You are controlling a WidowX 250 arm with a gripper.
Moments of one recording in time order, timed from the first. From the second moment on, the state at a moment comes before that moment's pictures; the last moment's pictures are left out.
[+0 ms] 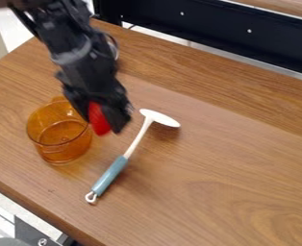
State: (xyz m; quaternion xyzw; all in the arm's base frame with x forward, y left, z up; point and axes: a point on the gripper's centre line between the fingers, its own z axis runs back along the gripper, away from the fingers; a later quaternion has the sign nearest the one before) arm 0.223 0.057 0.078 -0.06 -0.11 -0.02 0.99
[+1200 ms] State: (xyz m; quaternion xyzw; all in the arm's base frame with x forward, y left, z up) arm 0.224 0.121 0.052 -0.07 -0.10 0.01 0.99
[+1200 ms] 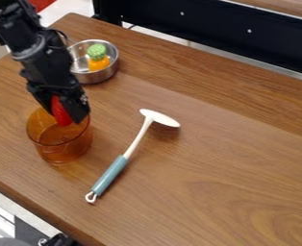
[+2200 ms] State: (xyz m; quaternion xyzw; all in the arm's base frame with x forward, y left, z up) arm 0.217 0.121 0.056 -0.04 -0.09 -0.01 1.00
